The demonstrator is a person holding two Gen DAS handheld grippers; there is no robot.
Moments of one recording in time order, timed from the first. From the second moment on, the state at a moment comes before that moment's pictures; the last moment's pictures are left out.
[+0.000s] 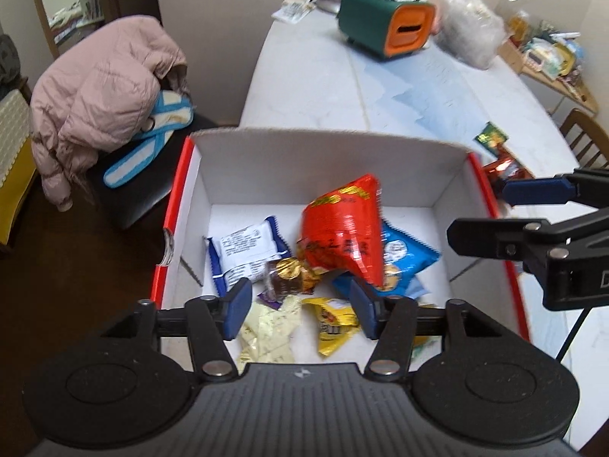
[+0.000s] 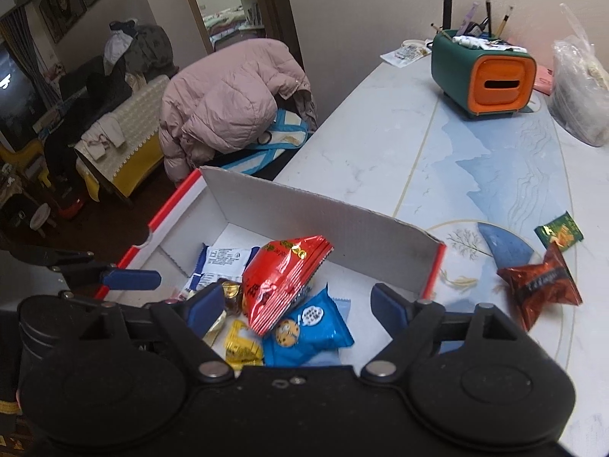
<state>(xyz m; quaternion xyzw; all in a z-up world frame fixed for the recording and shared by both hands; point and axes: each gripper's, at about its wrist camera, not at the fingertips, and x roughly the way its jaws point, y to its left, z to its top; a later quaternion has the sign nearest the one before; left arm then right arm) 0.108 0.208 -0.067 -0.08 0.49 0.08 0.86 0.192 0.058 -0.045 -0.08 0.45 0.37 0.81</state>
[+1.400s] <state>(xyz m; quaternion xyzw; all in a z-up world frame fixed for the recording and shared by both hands) 0.237 -0.061 -0.041 0.00 0.45 -0.07 0.89 0.281 -0.254 -0.015 -0.05 0.45 0.25 0.86</state>
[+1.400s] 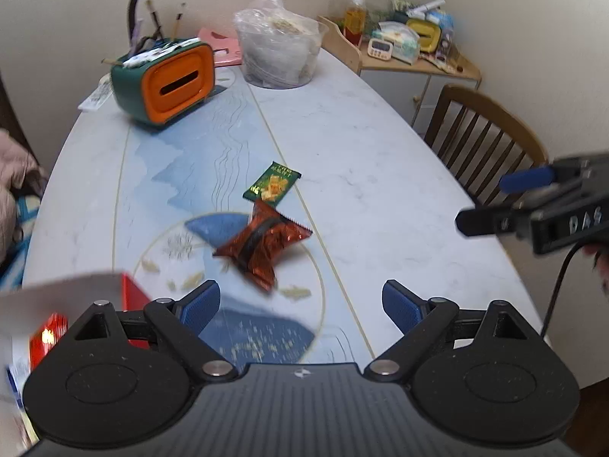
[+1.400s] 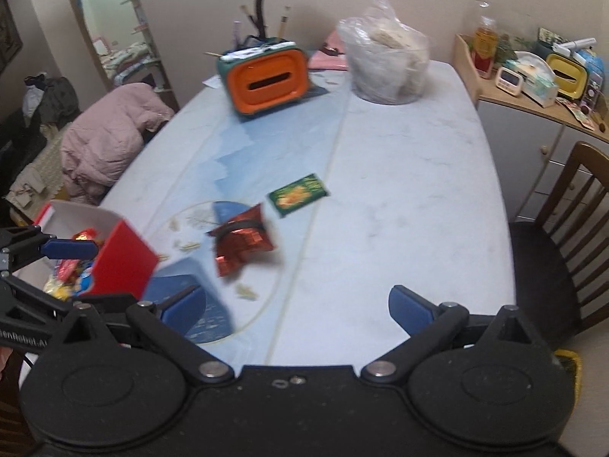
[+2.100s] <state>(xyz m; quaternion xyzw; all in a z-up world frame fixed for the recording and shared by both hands) 0.364 -0.047 -0.114 0.12 0.50 -0.16 0.84 0.452 -0.166 -0.086 -0.06 0.51 0.17 0.84</state>
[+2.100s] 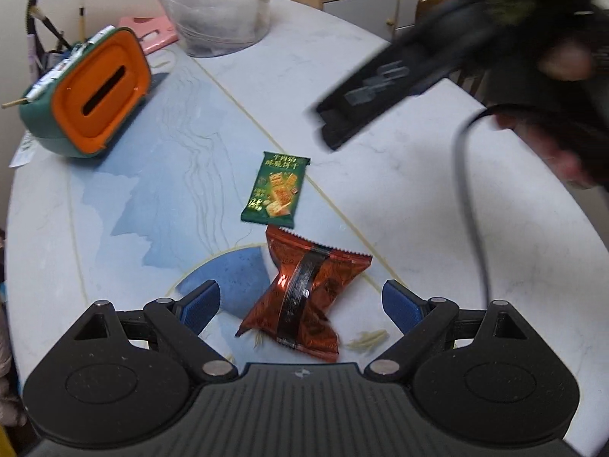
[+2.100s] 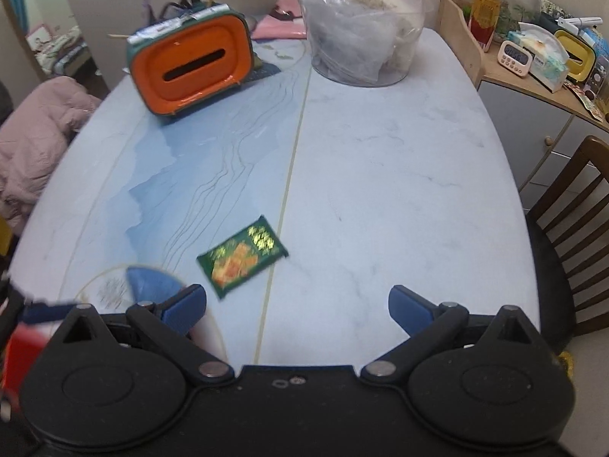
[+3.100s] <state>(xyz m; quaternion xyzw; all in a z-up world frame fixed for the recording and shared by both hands) 0.393 -0.040 -0.169 0.10 0.52 -0.21 0.82 0.519 -0.074 -0.180 -0.06 0.57 0.09 0.82</state>
